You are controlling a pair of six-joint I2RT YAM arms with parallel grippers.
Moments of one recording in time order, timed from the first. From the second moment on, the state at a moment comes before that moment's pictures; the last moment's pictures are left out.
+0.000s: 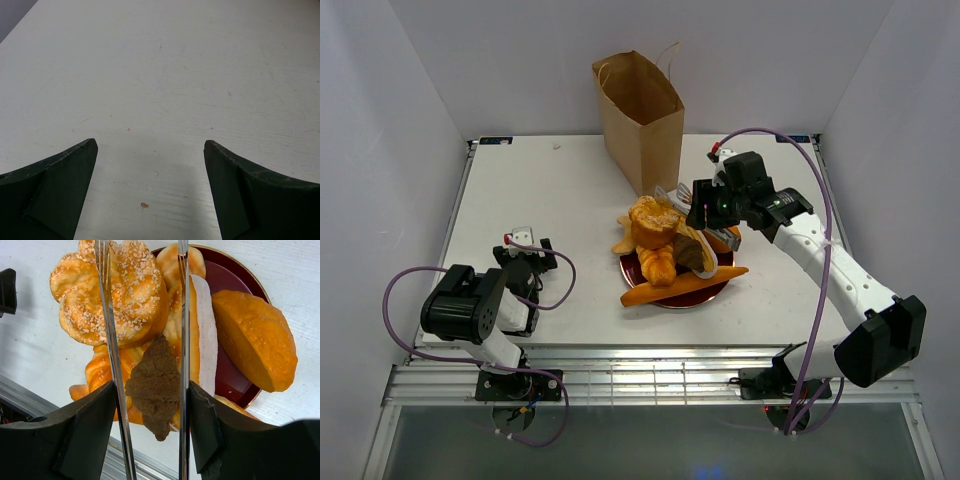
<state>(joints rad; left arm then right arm) -0.13 1.61 0.11 1.36 -0.30 -0.03 0.51 1.36 1.31 -0.69 -0.13 0.29</state>
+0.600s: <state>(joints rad) -0.13 1.61 0.11 1.36 -0.30 -0.03 0.51 1.37 1.31 -0.75 -0.13 0.28</state>
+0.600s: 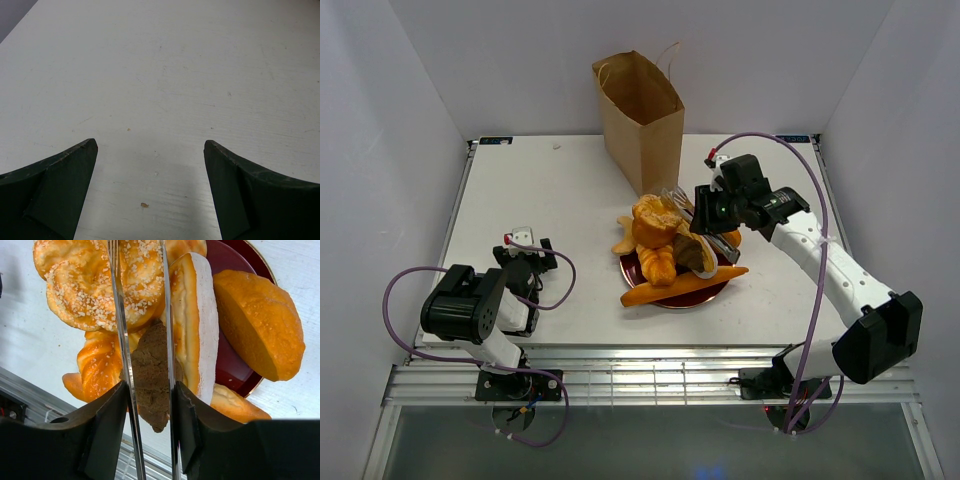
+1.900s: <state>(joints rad) -0.13 1.61 0.11 1.36 -0.30 -0.03 0.51 1.35 1.41 -0.81 -0.16 0.26</state>
